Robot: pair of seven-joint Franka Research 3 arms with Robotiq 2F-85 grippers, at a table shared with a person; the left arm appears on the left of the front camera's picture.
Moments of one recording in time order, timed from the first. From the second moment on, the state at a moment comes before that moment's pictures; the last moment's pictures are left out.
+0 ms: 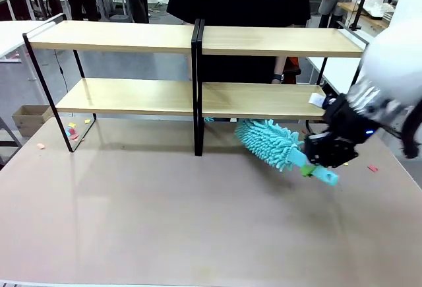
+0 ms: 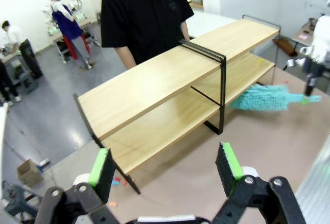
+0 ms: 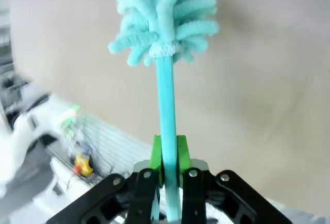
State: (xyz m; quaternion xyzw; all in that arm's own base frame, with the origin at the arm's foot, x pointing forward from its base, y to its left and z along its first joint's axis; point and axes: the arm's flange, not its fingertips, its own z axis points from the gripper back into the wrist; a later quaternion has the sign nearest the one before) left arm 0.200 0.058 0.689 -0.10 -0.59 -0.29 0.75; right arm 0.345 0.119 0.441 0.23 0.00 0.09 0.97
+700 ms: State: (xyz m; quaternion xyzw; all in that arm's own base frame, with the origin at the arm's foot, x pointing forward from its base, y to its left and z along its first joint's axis) left arm 0.199 0.058 0.690 -0.10 -0.59 -0.29 0.74; right arm 0.115 -0.108 0.502 0.37 0.05 0.29 0.88
